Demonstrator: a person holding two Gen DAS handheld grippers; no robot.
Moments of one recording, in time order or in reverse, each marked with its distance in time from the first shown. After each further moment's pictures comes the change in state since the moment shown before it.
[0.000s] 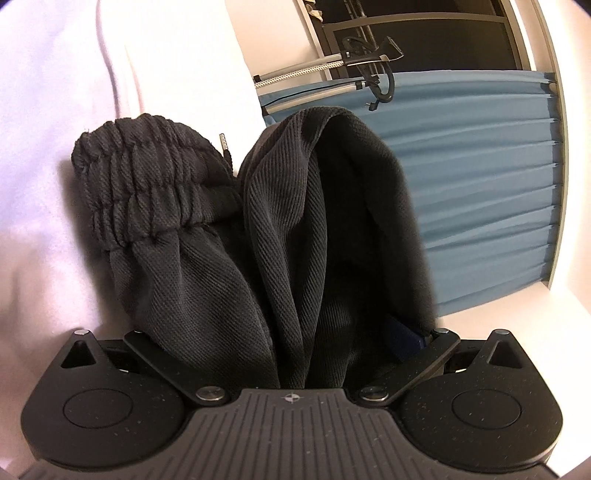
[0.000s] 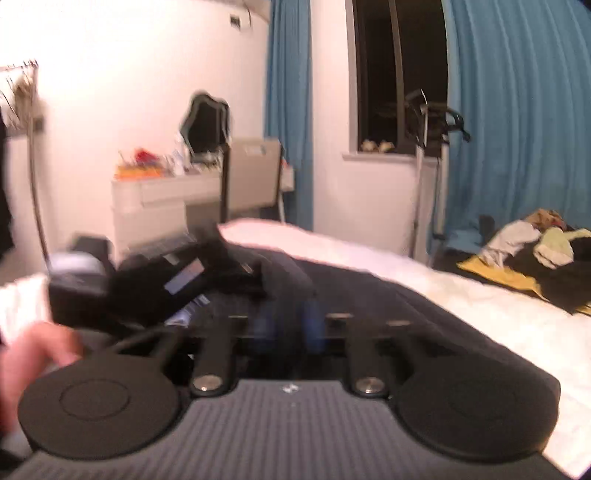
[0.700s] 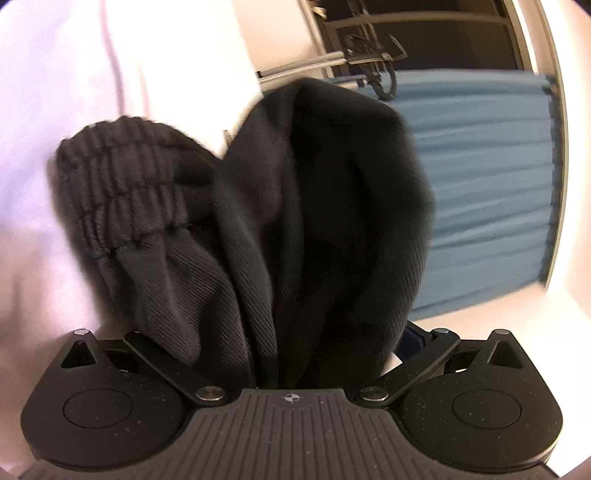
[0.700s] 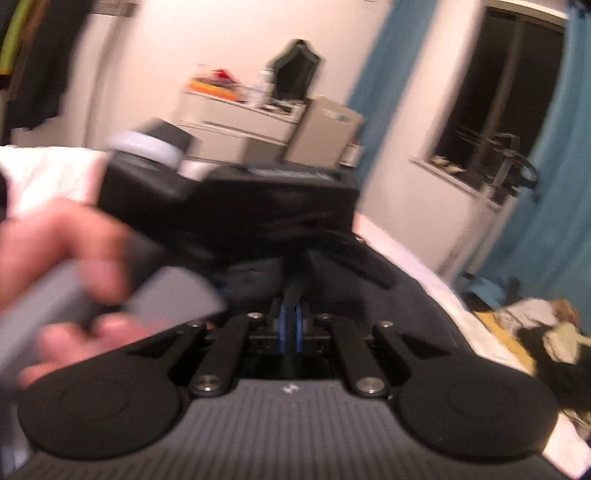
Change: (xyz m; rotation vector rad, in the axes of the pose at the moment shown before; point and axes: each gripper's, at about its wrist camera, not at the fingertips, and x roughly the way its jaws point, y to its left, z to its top) left arm 0.008 0.006 0.006 -0.062 0.016 -0.018; right arm 0.011 0.054 -0.020 -0.405 0.112 0.124
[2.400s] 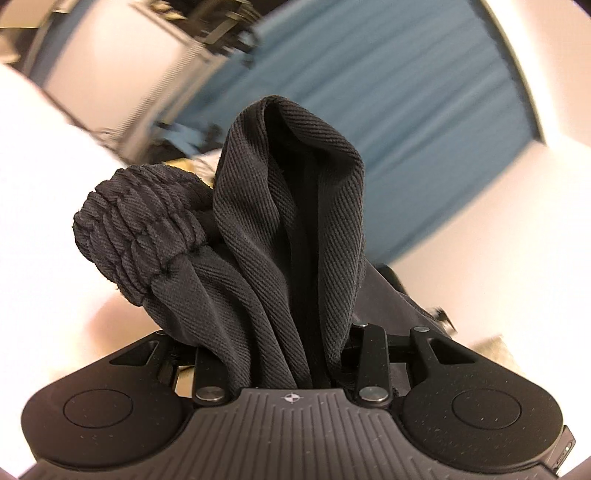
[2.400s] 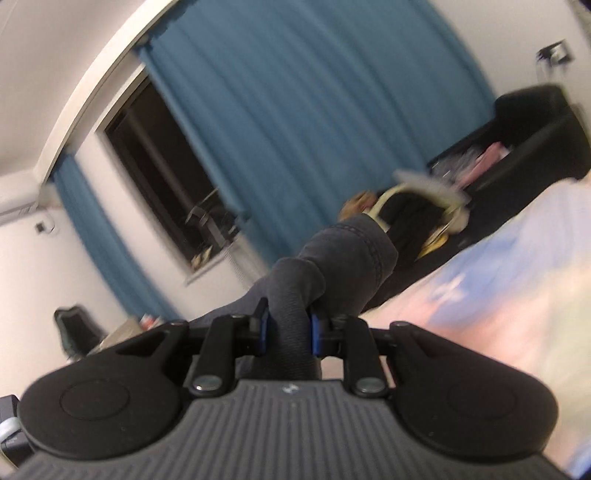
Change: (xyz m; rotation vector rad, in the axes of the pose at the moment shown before) left arm 0.090 -0.288 -0.140 0.542 0.085 0.100; right arm -0.324 -0.256 -0.074 1.126 -0.379 -0.542
